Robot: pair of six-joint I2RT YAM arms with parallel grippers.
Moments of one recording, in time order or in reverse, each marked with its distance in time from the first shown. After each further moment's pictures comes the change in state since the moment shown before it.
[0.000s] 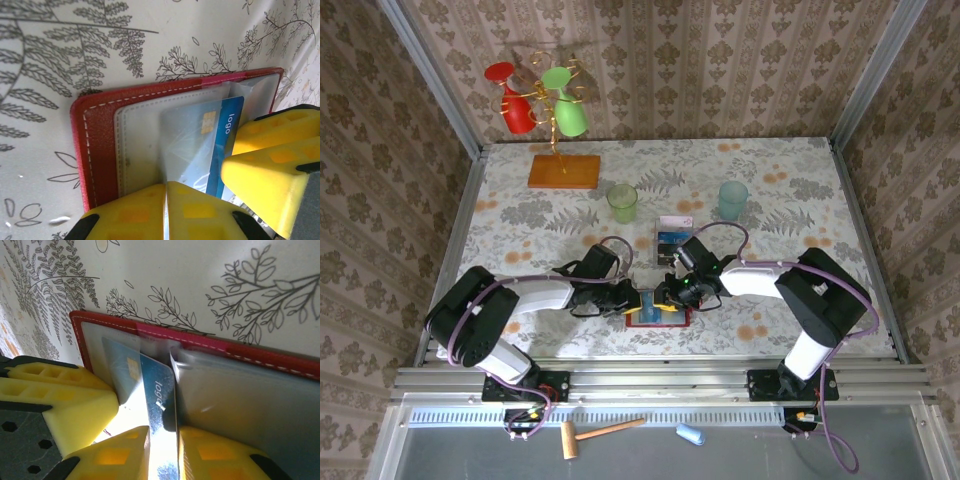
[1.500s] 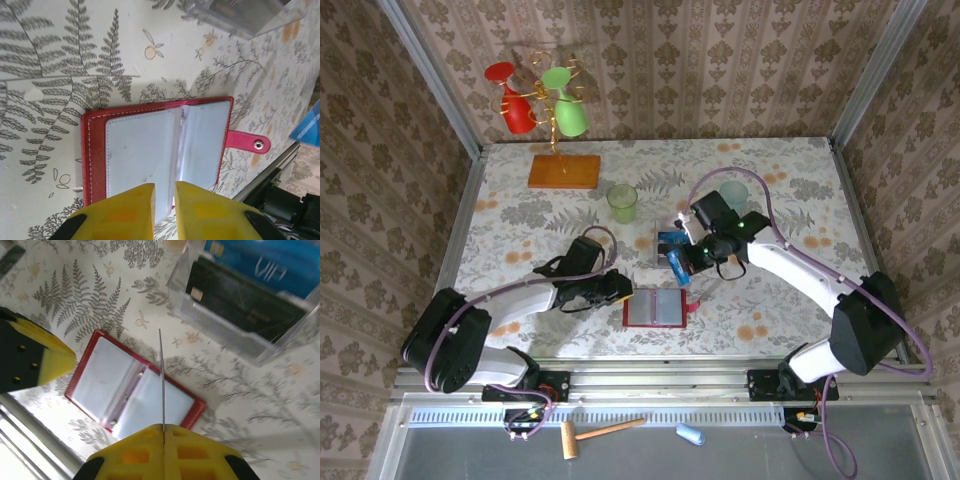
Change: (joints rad) left arm 0.087 -0.183 -0.005 -0.086 -0.028 0.013; right arm -0.112 -0.202 0.395 -0.664 0.300 -0.780
